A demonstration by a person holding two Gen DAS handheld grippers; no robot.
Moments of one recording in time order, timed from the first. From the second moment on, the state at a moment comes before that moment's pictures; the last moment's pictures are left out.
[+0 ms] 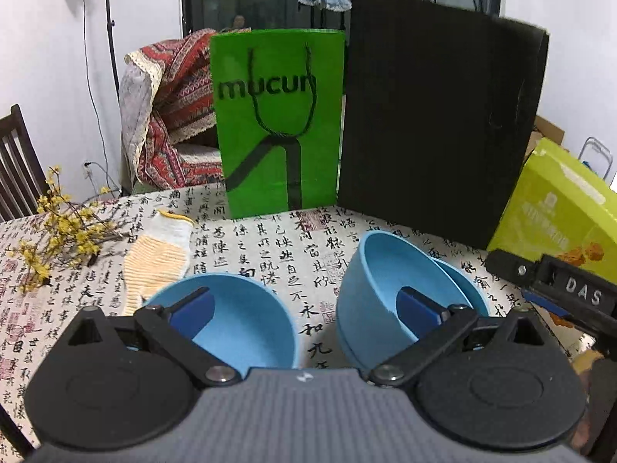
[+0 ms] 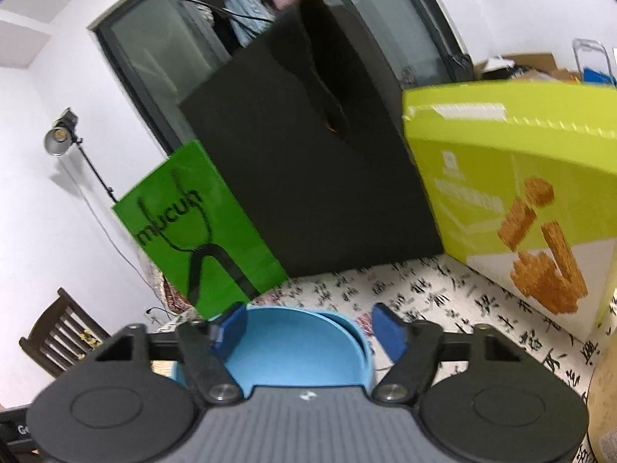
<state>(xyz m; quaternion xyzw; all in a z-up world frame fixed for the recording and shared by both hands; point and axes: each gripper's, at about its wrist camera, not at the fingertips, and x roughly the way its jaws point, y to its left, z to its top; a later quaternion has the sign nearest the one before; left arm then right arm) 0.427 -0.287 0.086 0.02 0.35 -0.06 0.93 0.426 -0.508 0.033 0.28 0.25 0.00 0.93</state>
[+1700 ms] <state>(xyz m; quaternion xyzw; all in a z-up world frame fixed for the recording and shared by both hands) 0.454 -0.330 0.064 0.02 0.37 -0.02 0.93 0.443 -0.502 0.019 0.26 0.28 0.01 0.92</state>
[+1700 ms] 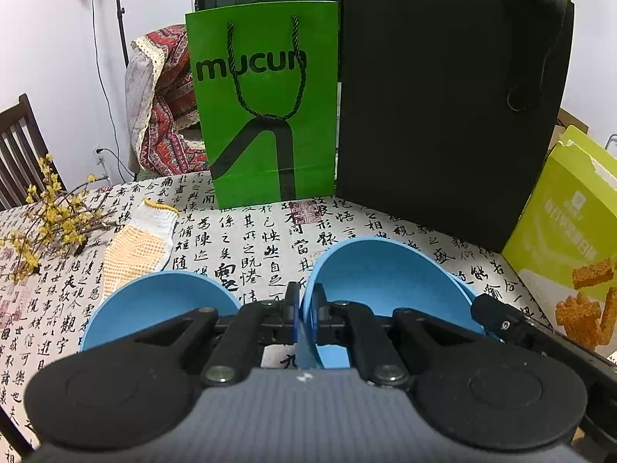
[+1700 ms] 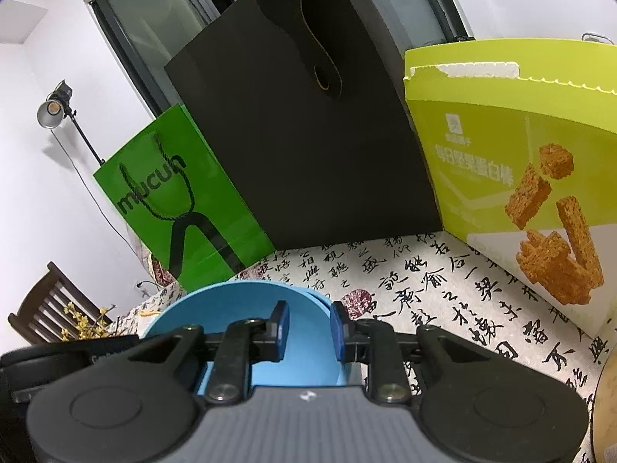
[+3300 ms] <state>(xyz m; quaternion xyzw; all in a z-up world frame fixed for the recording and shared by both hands) 0.453 -0.316 0.079 0.00 0.34 -0.03 0.94 0.445 -0.499 0.015 0.25 0.28 0.00 0.93</state>
